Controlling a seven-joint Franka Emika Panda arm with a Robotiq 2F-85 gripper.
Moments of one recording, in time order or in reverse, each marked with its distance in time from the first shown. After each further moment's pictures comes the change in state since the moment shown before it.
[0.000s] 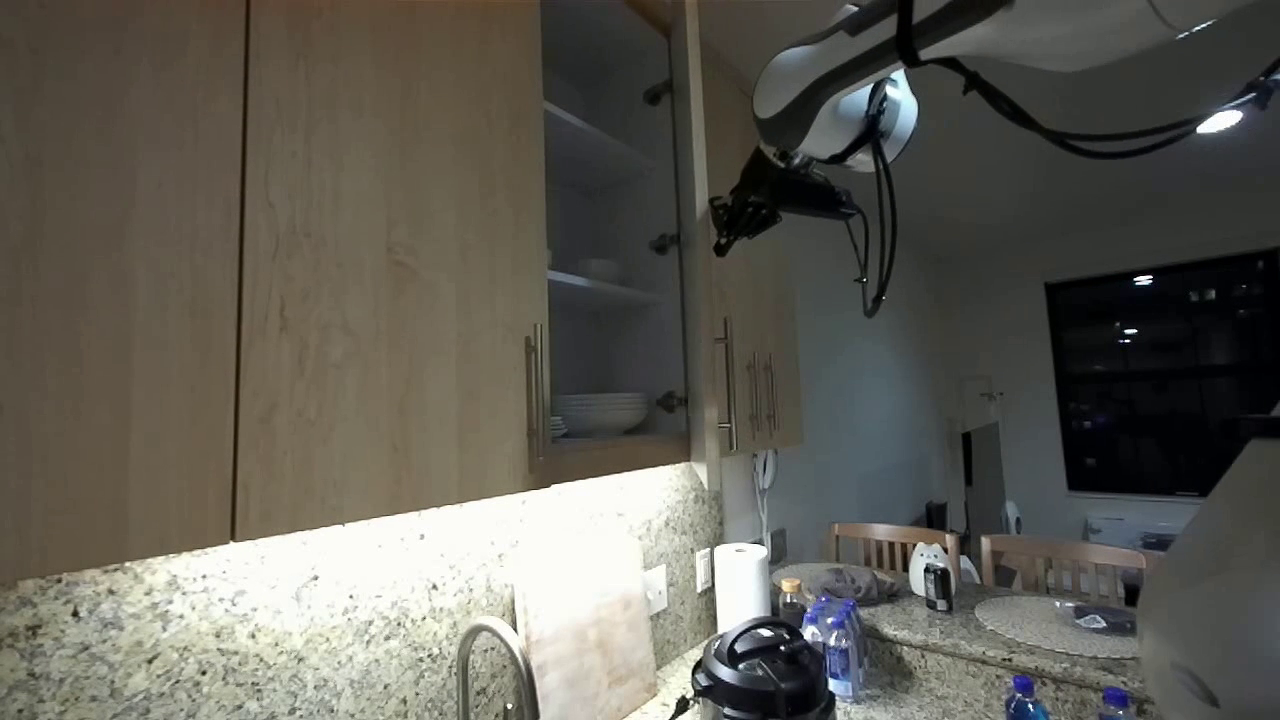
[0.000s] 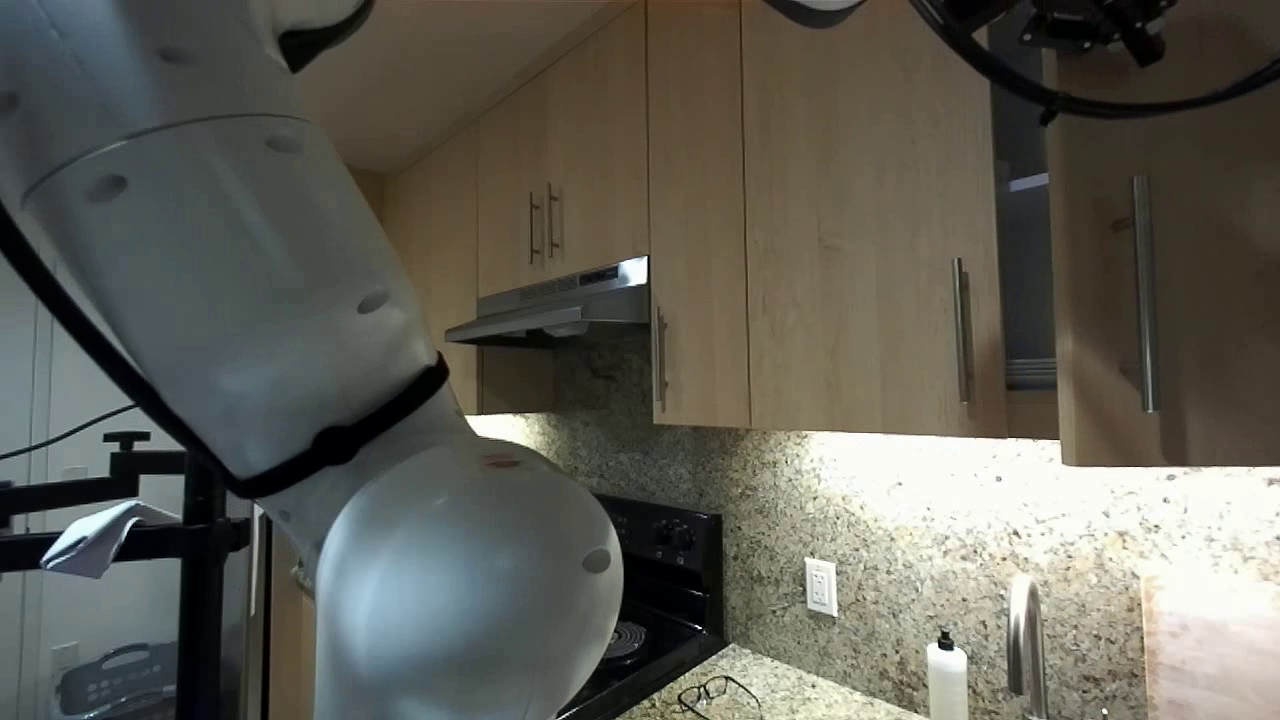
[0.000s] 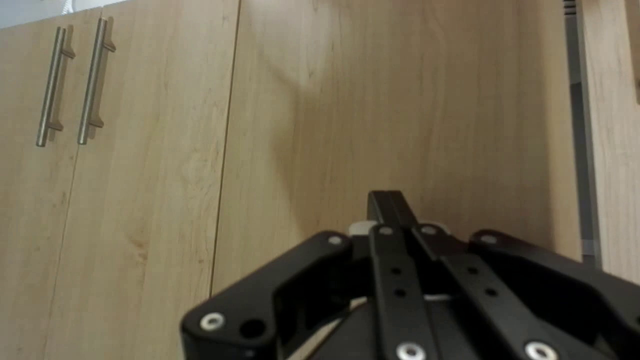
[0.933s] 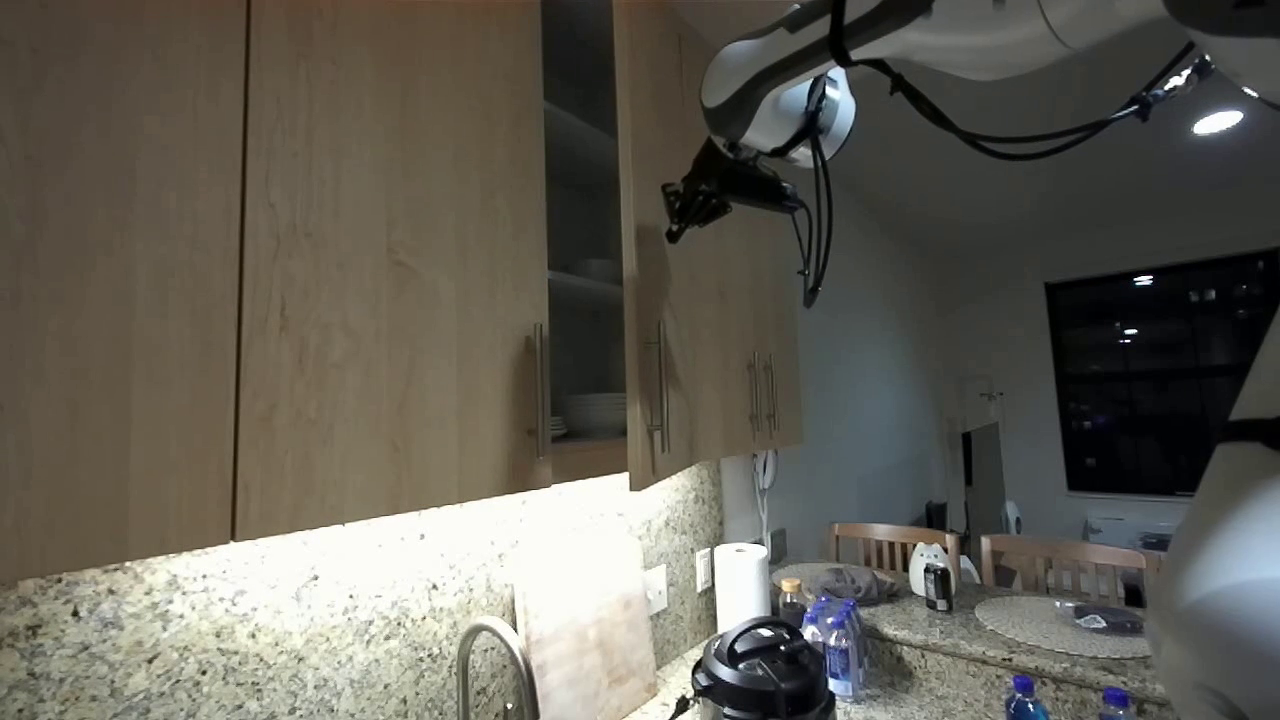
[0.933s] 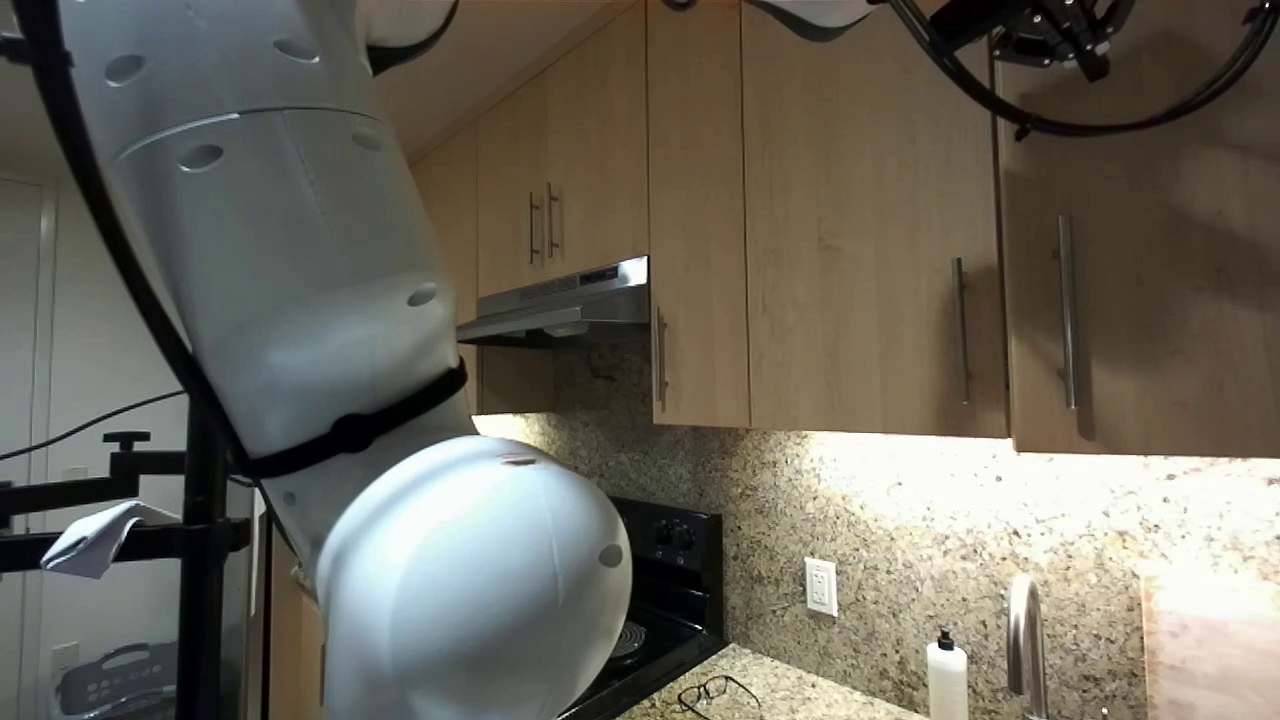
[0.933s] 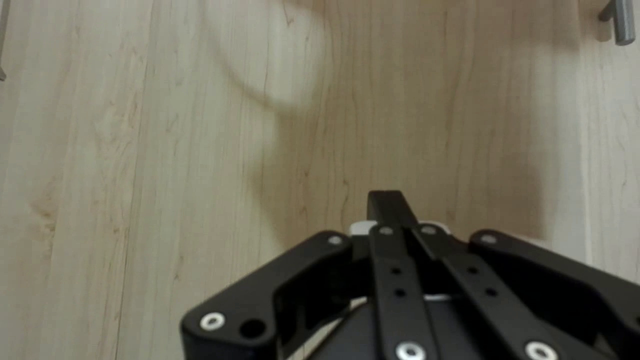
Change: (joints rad) arm 0.059 0.143 0.026 0.165 0.070 0.003 -0.007
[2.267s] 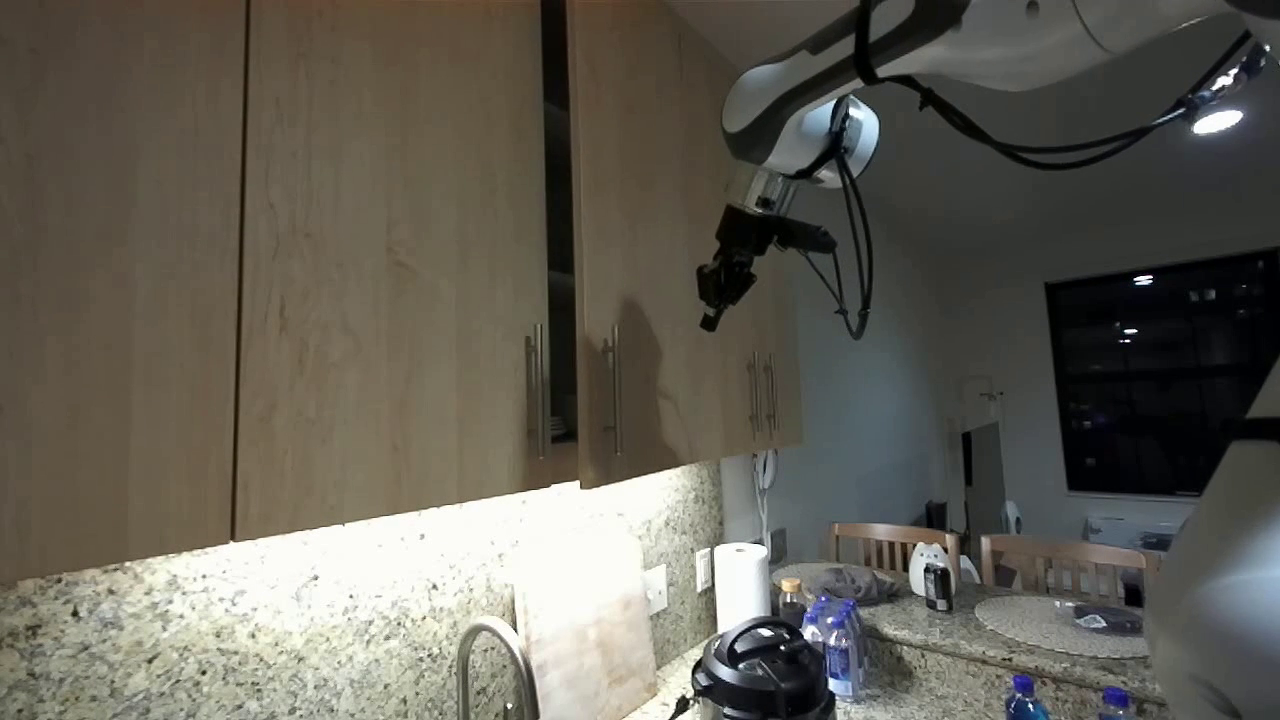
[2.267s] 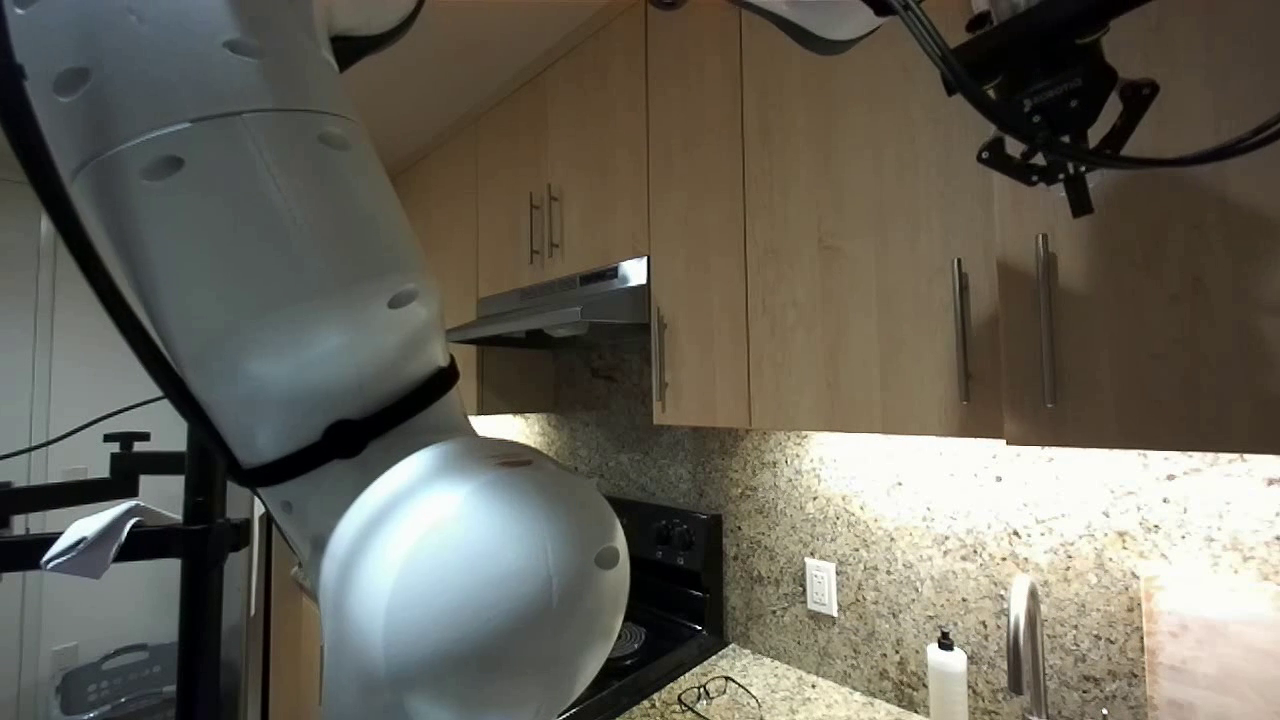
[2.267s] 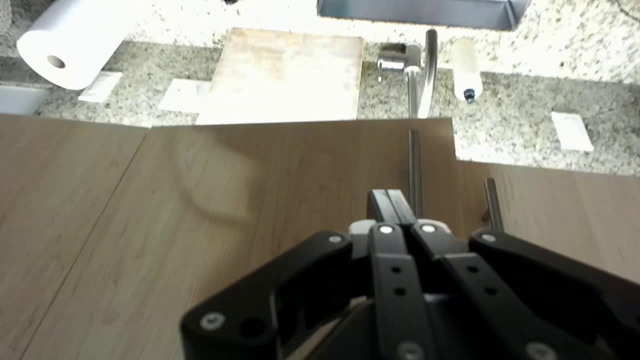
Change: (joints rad) arm -0.018 -0.063 -0.027 -0.126 -0.027 -0.431 -0.296
